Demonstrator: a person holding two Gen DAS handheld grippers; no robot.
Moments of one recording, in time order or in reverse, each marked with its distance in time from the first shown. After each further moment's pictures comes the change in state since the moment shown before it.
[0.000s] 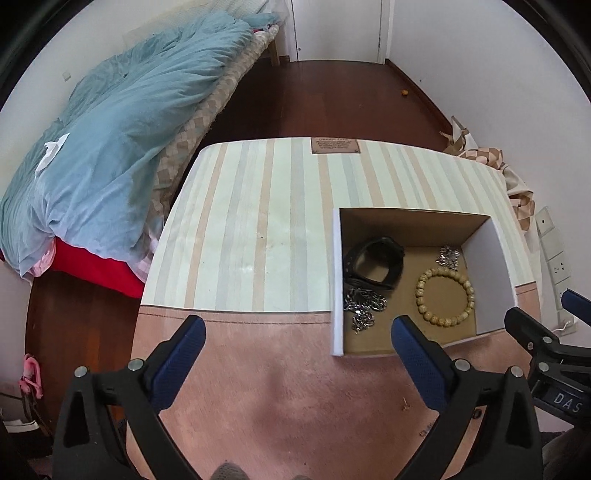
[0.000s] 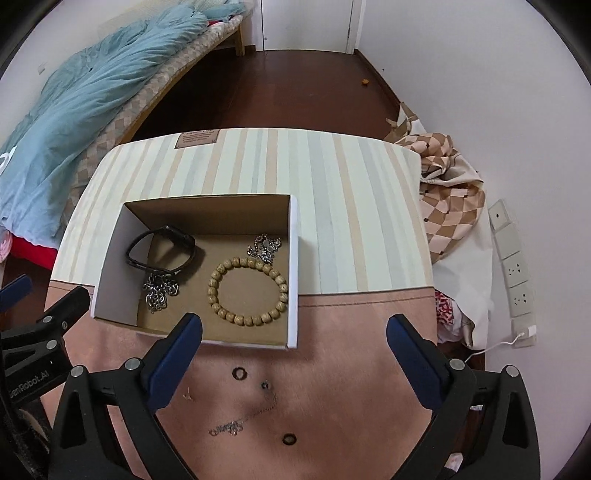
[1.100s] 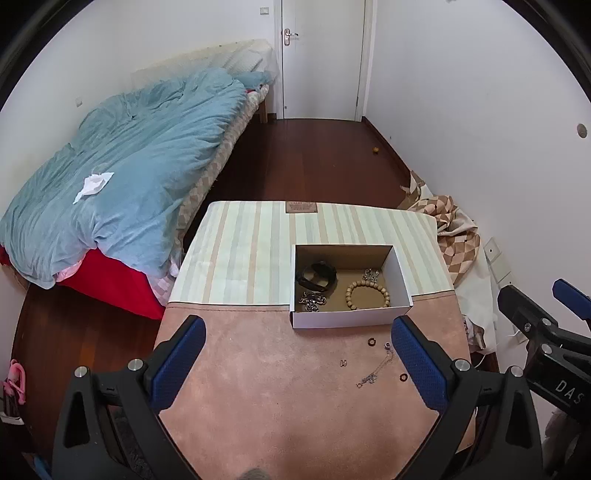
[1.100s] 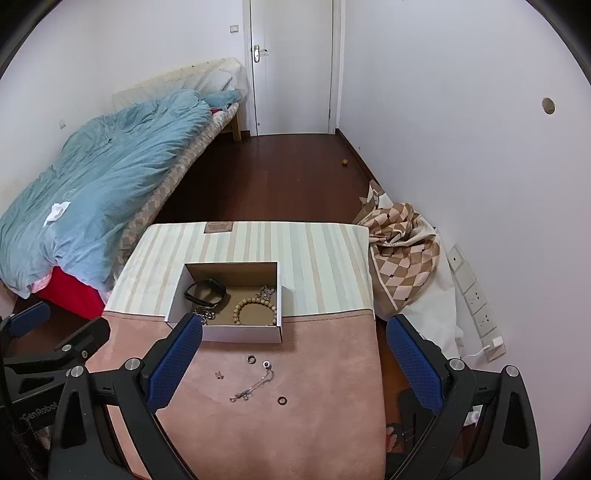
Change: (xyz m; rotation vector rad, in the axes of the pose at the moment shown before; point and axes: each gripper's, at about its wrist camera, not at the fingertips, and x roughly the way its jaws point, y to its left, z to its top) left arm -0.164 -0.010 -0.052 -0.016 -0.232 -0.083; right arm -0.192 -0.021 -0.064 0.049 -0.338 -0.003
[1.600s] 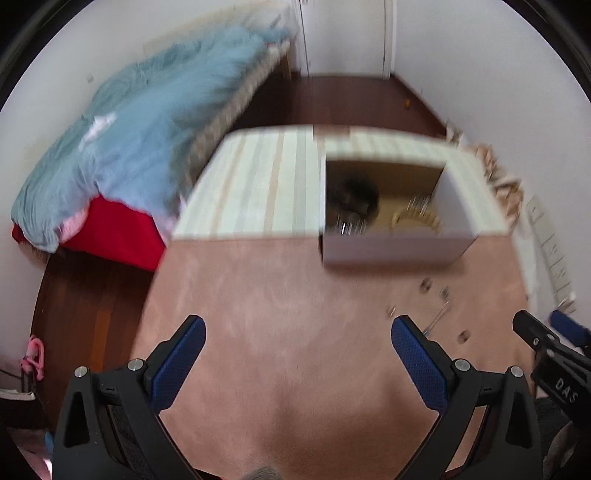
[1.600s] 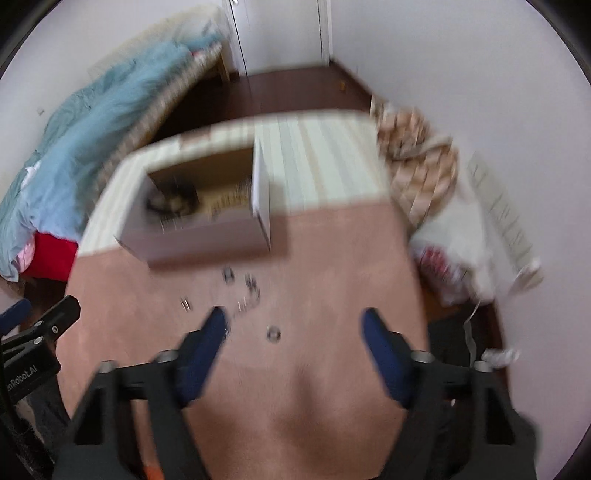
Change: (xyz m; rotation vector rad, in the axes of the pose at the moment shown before) left arm 0.098 0.001 -0.073 -0.002 0.199 0.143; right arm 0.121 -0.029 -0.106 0.113 0.292 0.055
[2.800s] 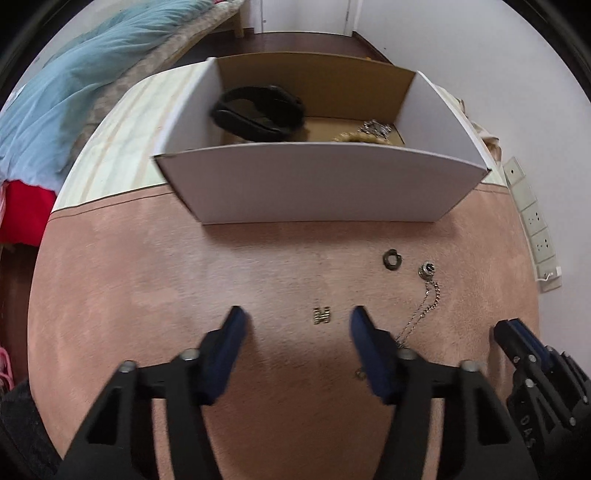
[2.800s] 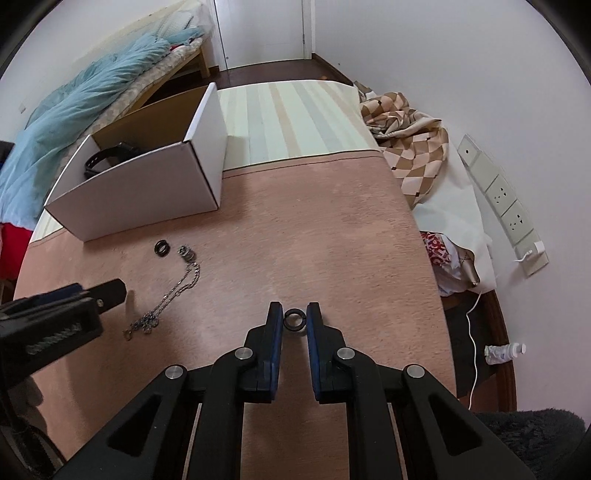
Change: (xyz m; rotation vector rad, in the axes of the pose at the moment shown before) left arm 0.096 -0.075 -0.003 0.064 0.110 -0.180; right arm 0.067 -0.023 -0.029 0.011 -0.045 -0.088
